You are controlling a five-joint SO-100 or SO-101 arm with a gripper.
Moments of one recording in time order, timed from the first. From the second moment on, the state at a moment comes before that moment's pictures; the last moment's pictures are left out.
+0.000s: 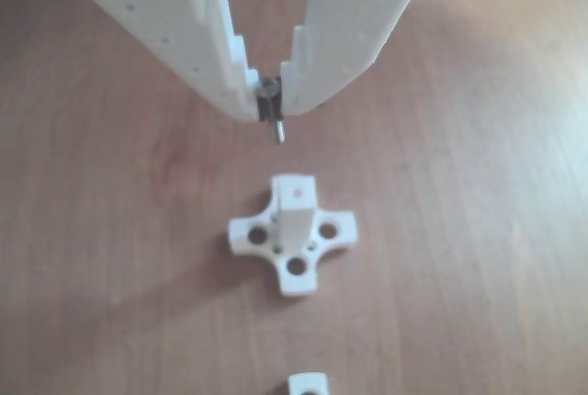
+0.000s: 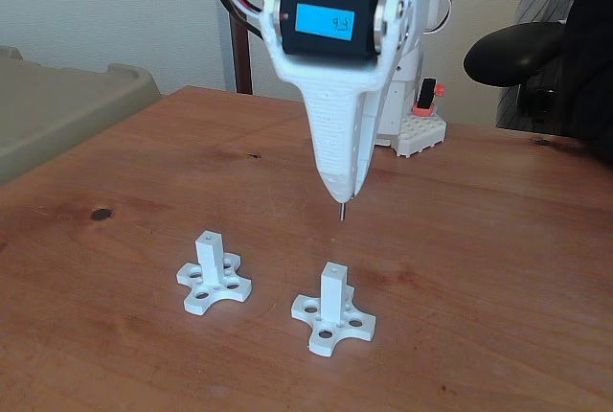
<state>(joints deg) -10.1 92.5 89.7 80.4 6.1</state>
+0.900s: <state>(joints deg) -10.1 86.5 89.7 78.4 6.1</state>
